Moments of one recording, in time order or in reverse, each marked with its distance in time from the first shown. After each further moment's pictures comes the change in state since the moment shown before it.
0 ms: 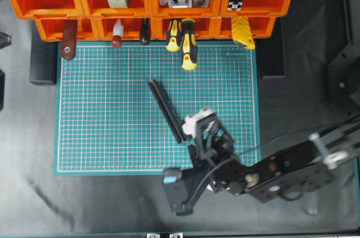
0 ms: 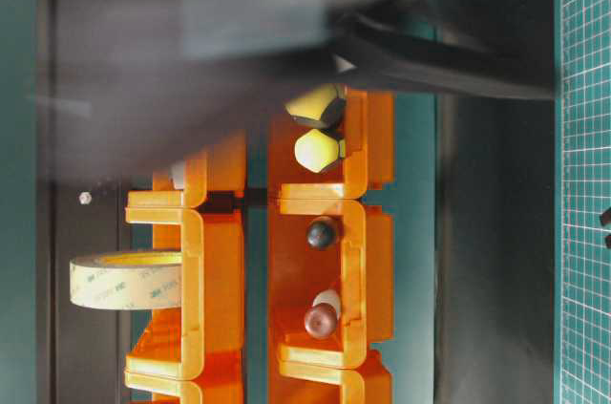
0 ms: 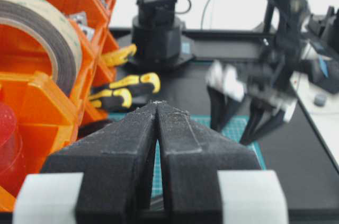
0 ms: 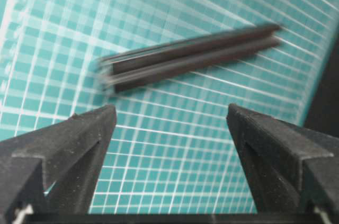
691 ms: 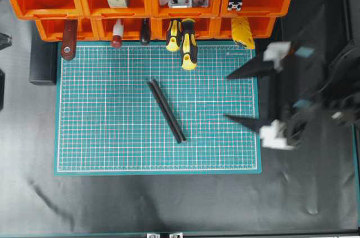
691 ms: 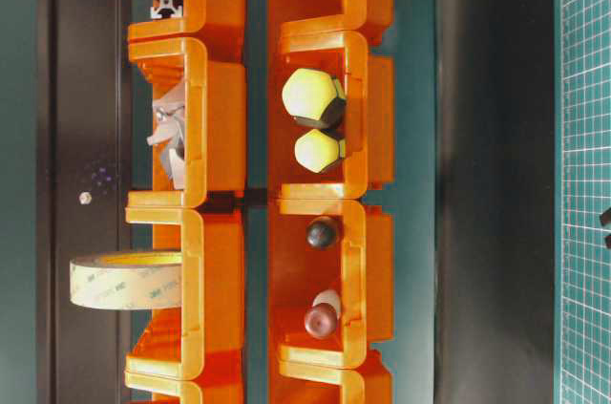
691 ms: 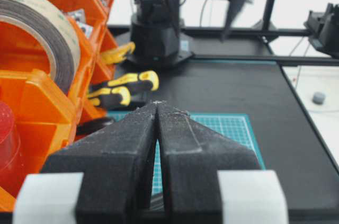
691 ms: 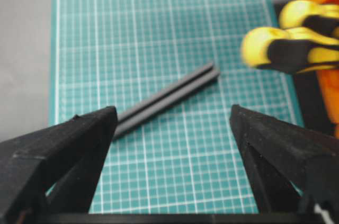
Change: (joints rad) left arm -0.005 0.000 -0.002 0.000 0.003 -0.009; right arm -0.127 -0.716 0.443 -0.081 -0.391 0.413
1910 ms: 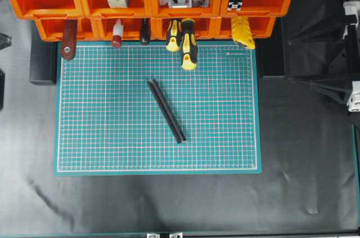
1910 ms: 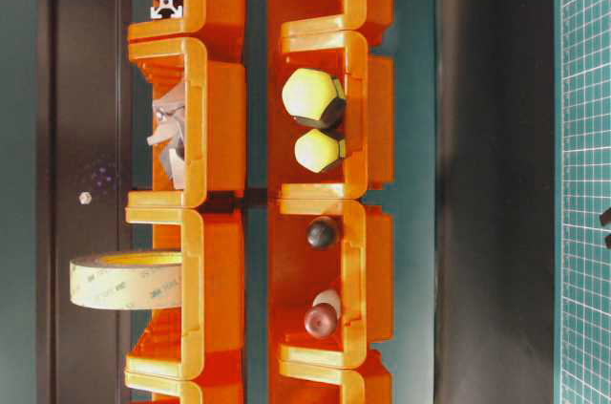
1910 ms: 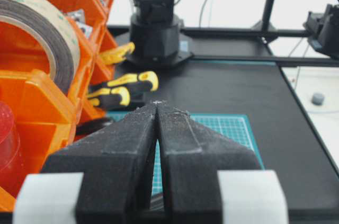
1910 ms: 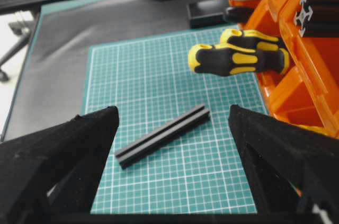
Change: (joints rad) left arm 0.000 -0.003 0.000 0.000 0.000 -0.008; right arm -0.051 -0.523 0.258 0.000 -0.087 -0.009
